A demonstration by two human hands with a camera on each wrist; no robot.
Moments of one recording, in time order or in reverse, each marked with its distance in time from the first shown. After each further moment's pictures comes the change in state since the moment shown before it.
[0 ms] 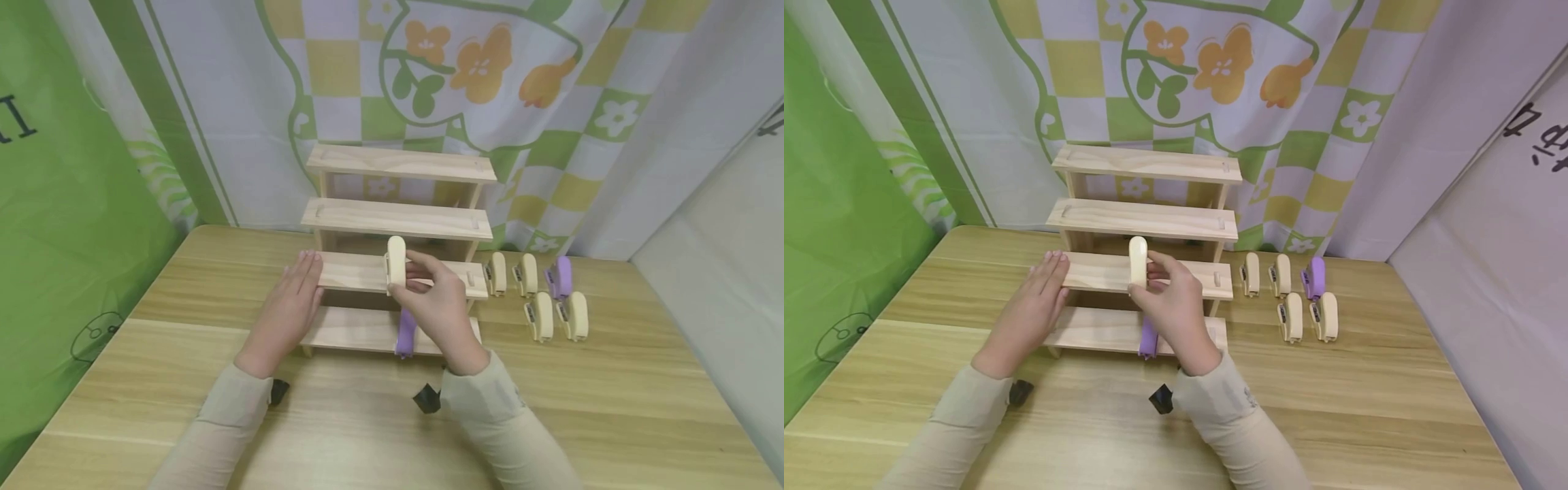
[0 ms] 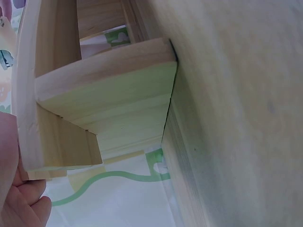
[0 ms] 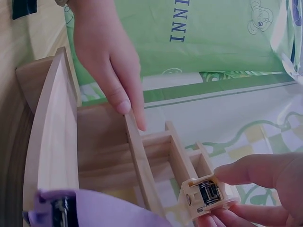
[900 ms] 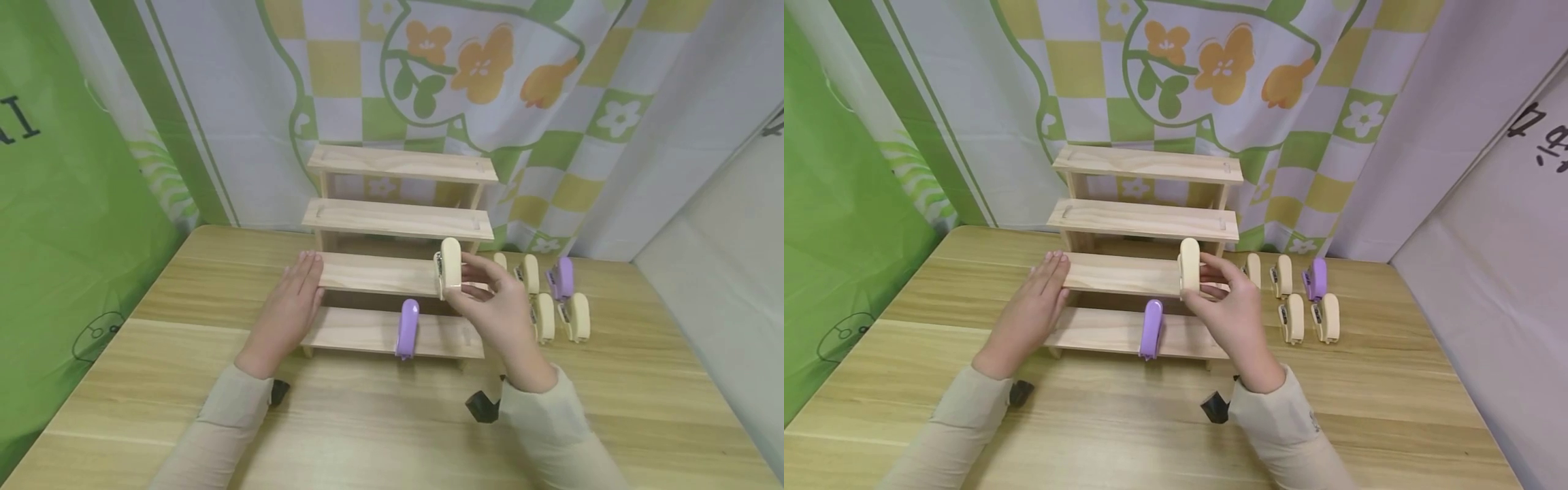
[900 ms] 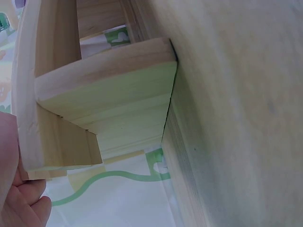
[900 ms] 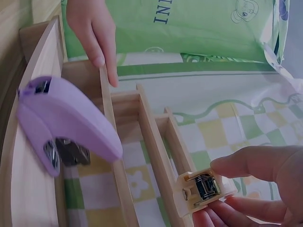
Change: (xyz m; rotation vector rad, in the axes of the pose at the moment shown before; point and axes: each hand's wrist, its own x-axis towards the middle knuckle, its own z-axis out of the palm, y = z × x) left_hand 0.001 0.002 -0.005 0.021 -0.064 -0.033; right_hand -0.012 0.002 -0.071 -0.020 0.036 0.008
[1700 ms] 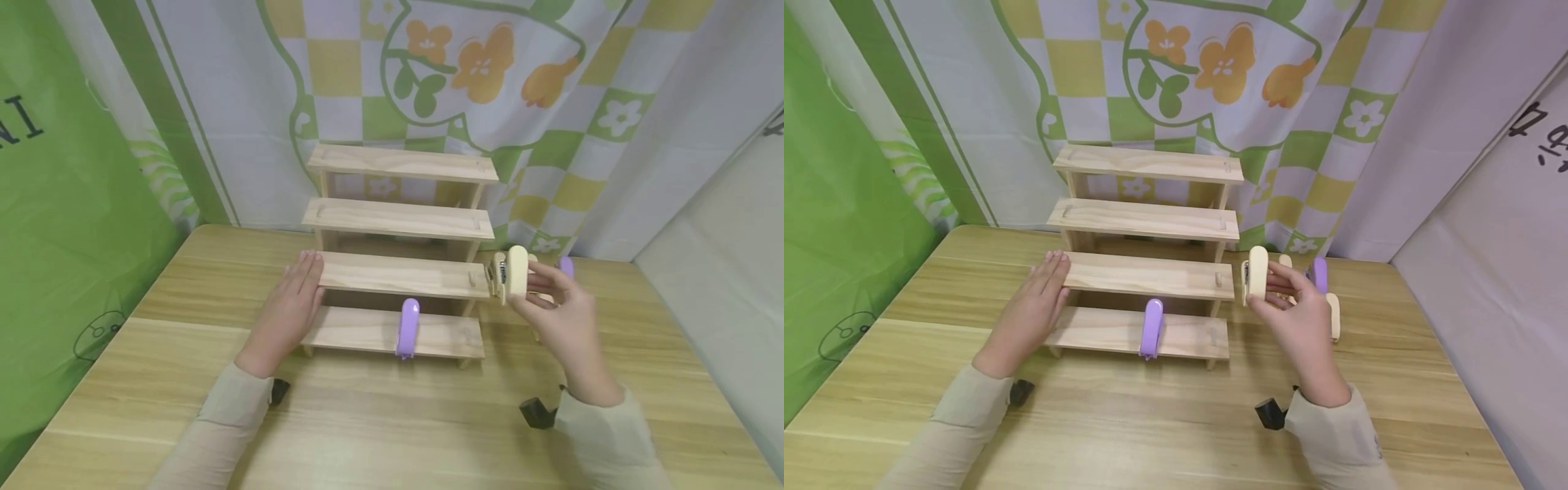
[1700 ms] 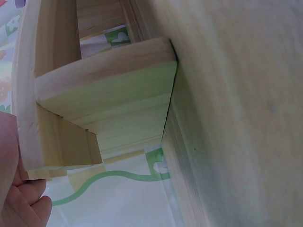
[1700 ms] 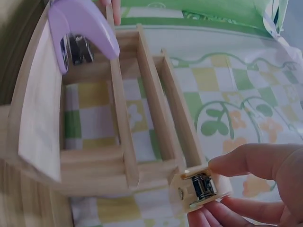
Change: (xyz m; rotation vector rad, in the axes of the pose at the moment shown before) left_hand -0.001 -0.003 0.004 0.007 0.038 0.022; right_hand -0.008 0.024 -0.067 -0.155 0.134 0.036
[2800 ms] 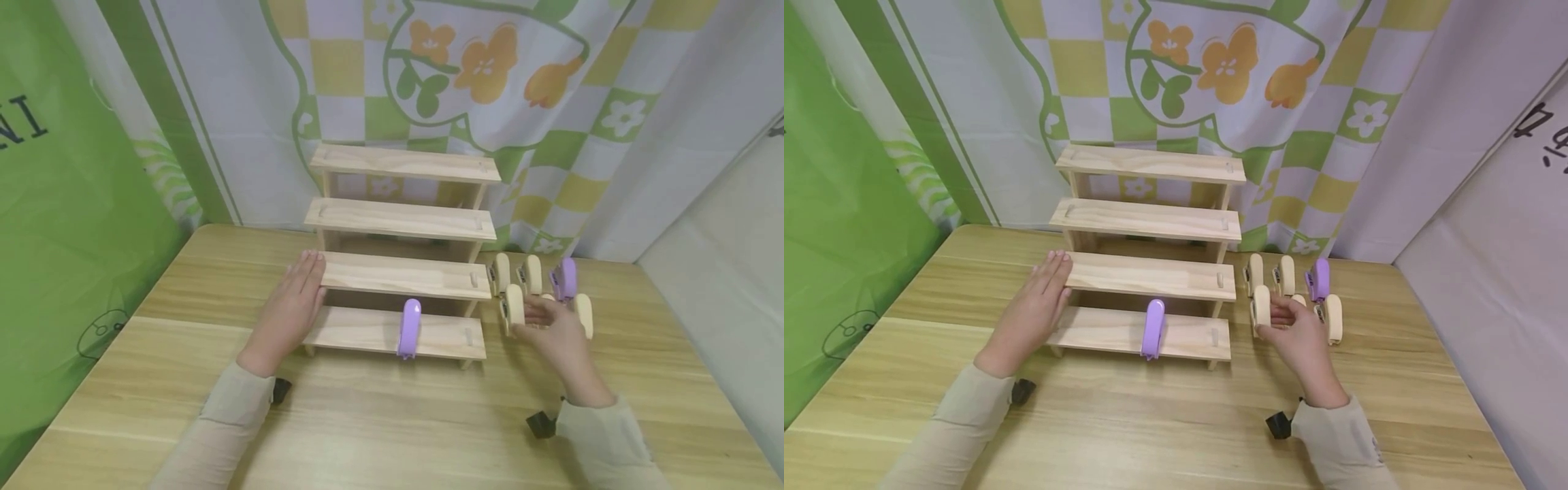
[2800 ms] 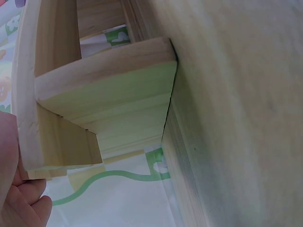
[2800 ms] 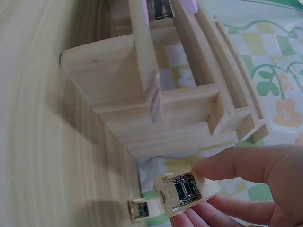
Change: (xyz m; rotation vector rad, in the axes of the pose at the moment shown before) left_hand 0.000 0.002 -0.001 0.001 -0.013 -0.007; right_hand 0.001 0.059 -0.009 -0.291 -0.258 0.174
